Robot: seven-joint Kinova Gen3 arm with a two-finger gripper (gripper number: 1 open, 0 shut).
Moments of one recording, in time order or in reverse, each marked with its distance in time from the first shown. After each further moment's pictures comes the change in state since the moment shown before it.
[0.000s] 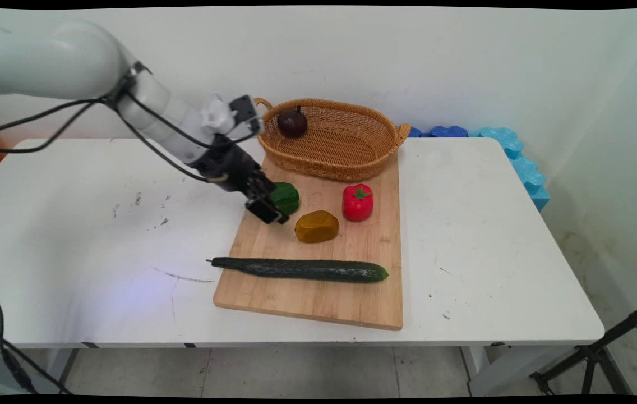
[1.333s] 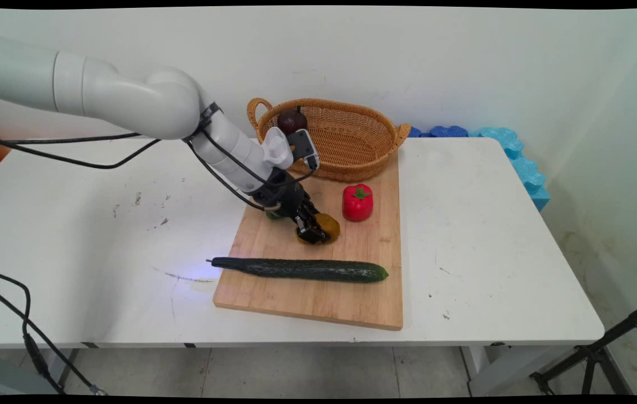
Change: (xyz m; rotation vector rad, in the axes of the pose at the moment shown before) arm 0.028 0.023 0.091 -0.021 -0.008 0.076
